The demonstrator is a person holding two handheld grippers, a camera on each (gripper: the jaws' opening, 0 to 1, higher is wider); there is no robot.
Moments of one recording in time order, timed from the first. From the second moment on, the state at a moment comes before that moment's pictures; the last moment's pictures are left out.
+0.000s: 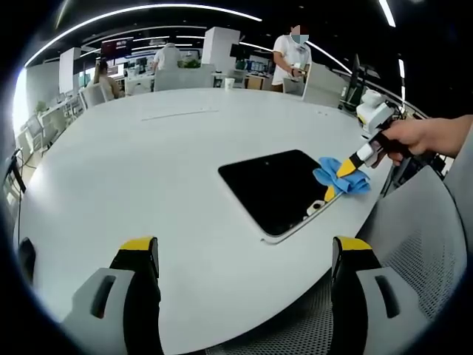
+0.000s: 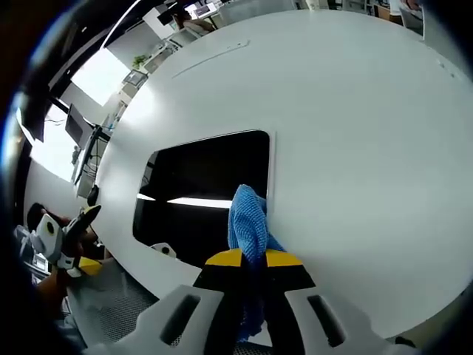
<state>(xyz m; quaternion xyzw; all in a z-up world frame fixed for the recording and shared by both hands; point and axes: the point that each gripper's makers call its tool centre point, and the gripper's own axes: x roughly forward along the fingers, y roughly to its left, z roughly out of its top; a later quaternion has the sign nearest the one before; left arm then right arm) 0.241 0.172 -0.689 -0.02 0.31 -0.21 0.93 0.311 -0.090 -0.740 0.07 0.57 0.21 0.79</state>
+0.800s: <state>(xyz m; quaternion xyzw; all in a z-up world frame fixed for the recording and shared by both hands) 0.241 0.169 -0.688 -0.02 0.31 -0.21 0.93 0.309 -0.054 -0.739 0.05 0.57 0.21 0.79</state>
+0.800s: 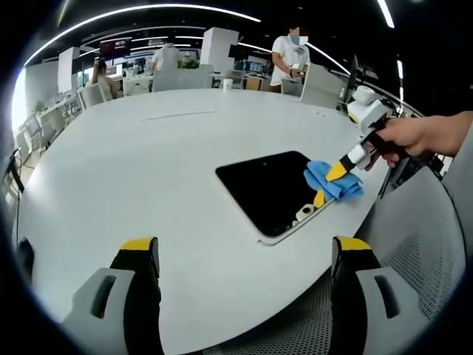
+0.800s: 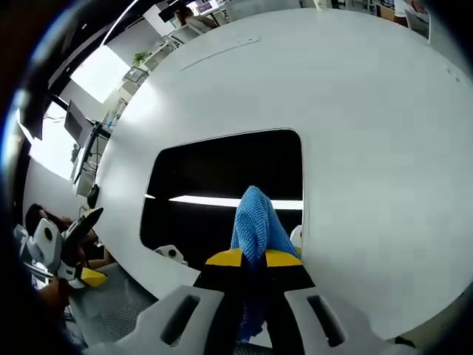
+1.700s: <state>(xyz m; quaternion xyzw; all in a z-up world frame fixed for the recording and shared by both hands) 0.240 0.168 -0.691 -0.01 0.31 -0.22 0.92 0.309 -0.008 -0.739 0.04 0.58 0.23 0.78</state>
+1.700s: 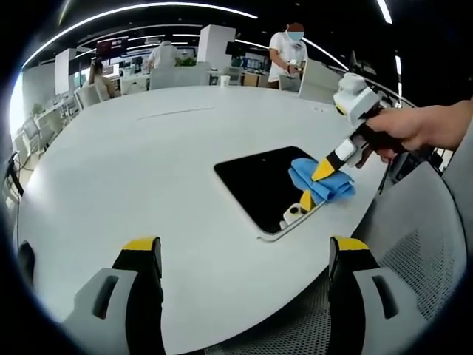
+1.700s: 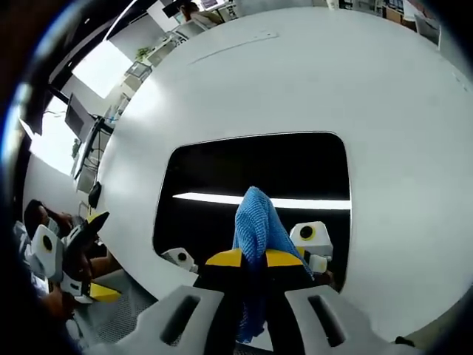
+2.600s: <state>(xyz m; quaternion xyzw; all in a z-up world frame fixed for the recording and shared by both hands) 0.243 0.171 -0.694 -0.01 0.31 -0.22 0.92 0.302 0.054 -0.739 0.02 0.58 0.26 0.77</state>
